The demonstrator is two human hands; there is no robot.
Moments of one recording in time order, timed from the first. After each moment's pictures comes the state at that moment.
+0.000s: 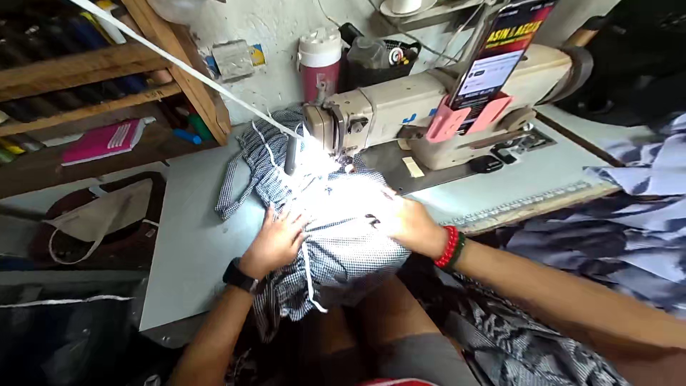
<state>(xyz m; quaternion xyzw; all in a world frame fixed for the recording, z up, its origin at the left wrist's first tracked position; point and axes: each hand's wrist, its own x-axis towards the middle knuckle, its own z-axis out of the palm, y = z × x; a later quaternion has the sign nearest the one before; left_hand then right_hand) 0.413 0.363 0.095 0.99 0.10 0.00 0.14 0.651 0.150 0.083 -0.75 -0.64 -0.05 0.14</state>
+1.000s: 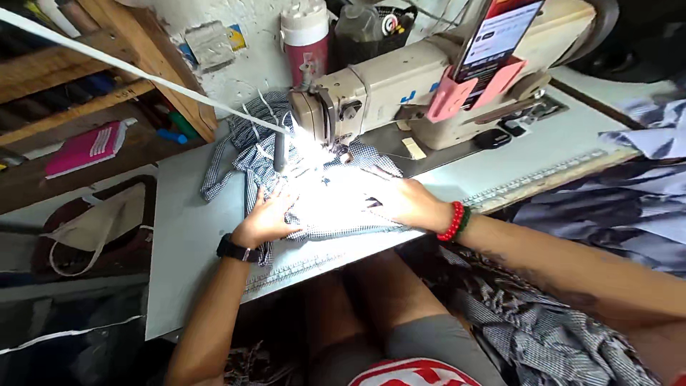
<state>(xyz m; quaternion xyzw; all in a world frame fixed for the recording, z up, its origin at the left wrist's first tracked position) 0.449 0.411 0.114 0.97 0.16 -0.11 0.14 0.683 0.171 0.081 -0.76 -0.64 0.02 0.14</state>
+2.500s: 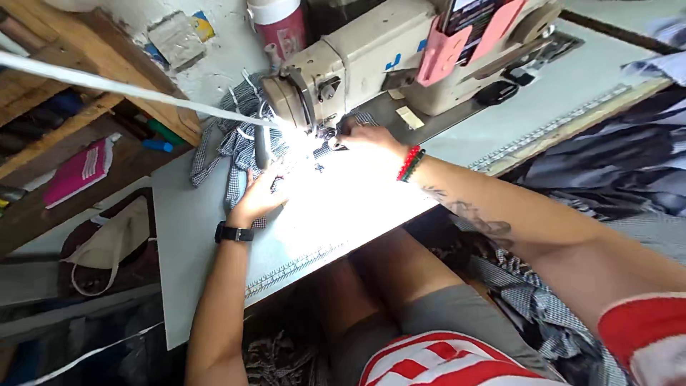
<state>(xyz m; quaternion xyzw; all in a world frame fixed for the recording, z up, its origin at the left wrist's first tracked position) 0.470 0.462 0.094 0.96 0.12 0.02 0.24 0.703 0.256 0.107 -0.85 -0.50 0.12 0.14</state>
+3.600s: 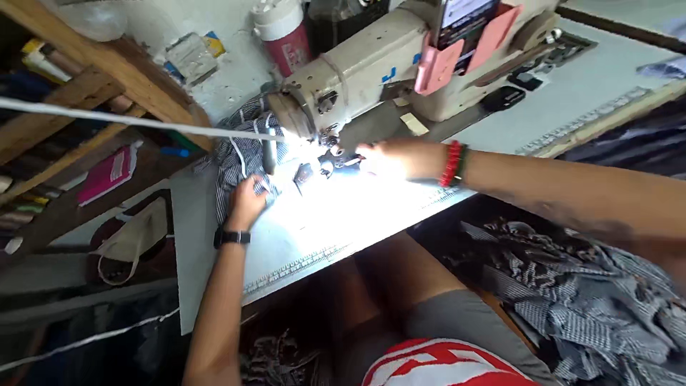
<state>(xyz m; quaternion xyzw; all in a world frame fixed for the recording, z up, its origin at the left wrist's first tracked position) 0.435 0.463 0.110 0.93 0.32 0.11 0.17 0.708 0.210 0.125 -0.78 -0.61 0.13 0.08</state>
